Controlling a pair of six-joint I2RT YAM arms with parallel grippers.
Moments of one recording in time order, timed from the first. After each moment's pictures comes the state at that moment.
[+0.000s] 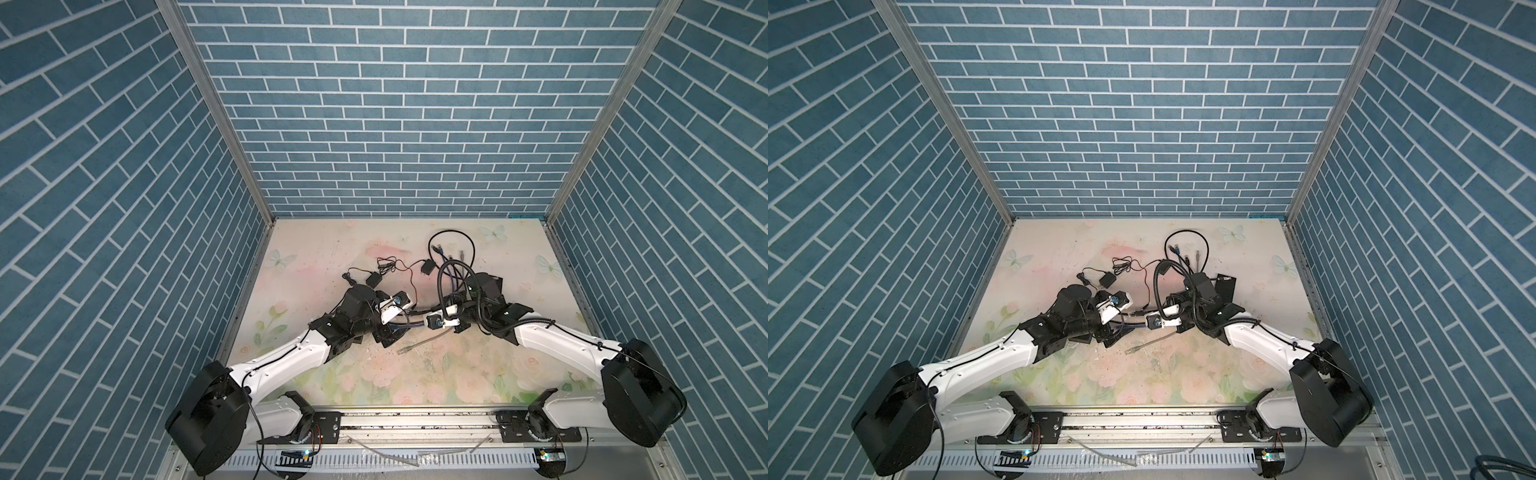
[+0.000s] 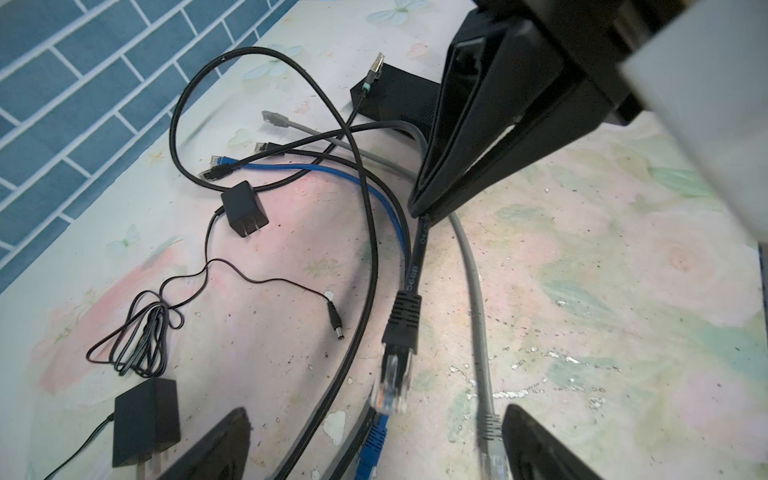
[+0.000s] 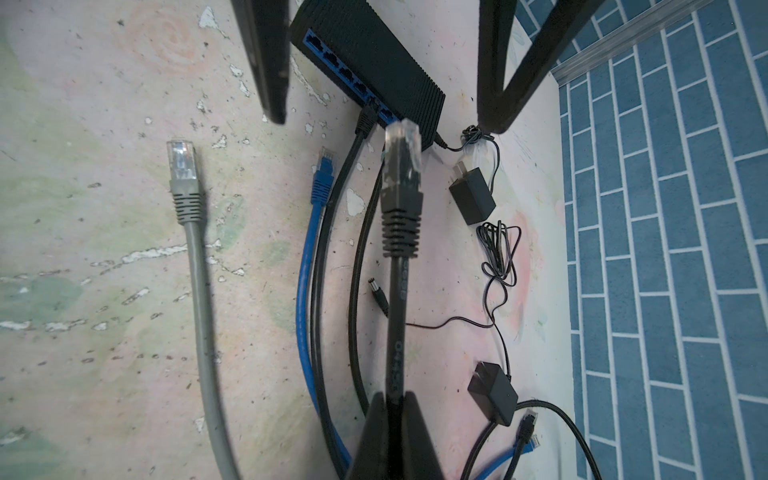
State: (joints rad) left arm -0.68 1.21 0.61 -0.01 0.29 0.40; right arm 0.67 1.34 0.71 -0.08 -0.37 -1.26
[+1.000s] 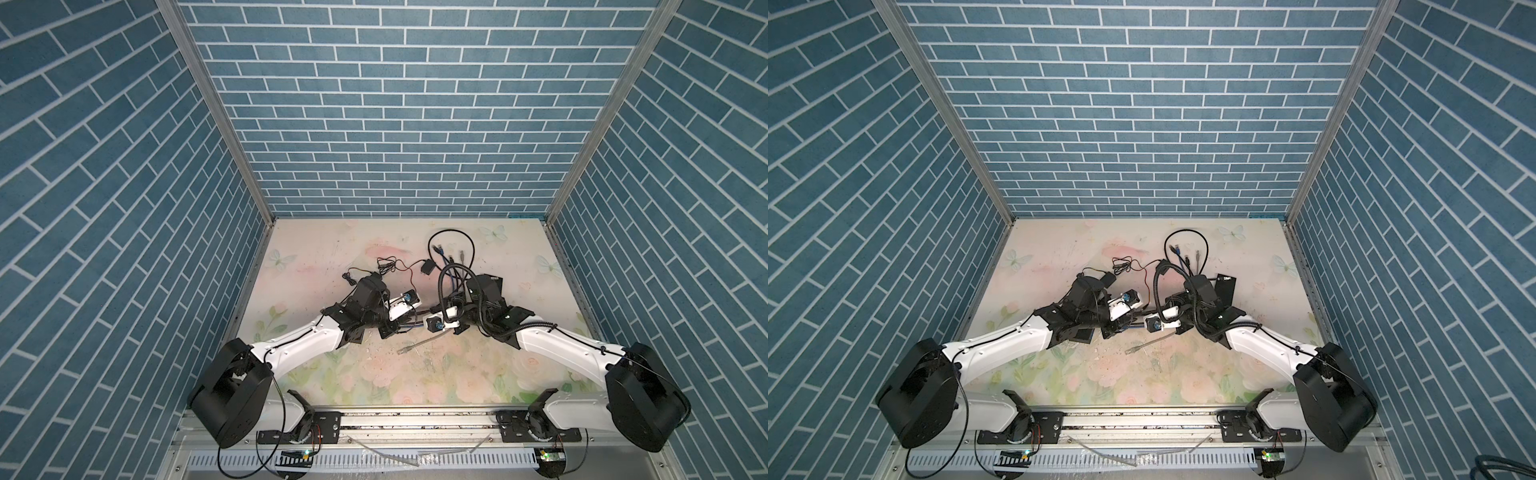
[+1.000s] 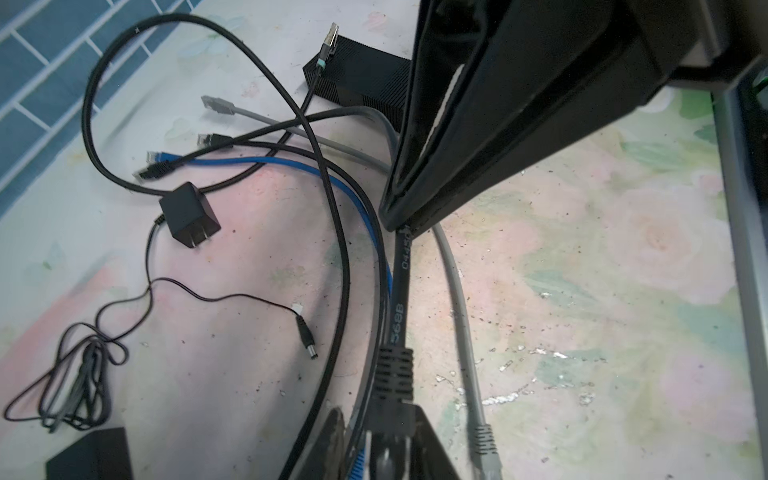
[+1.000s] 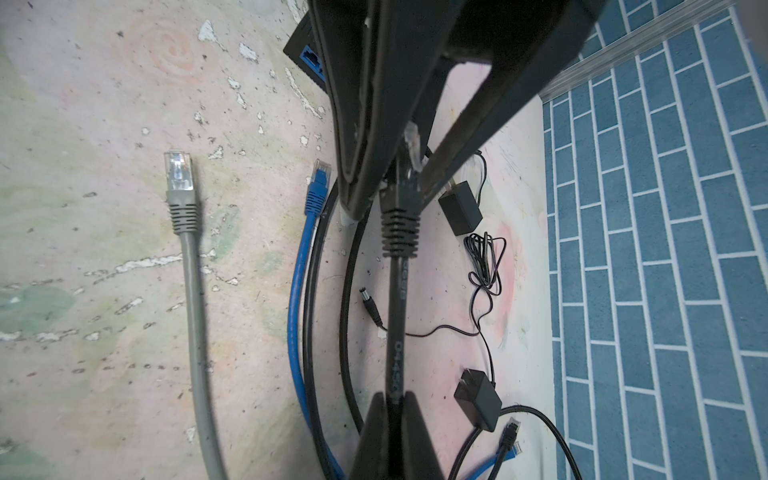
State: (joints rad) left arm -0.68 1.36 0.73 -0.08 0.36 0.46; right arm 0.69 1.31 0.68 -0.03 -0.37 -1.26
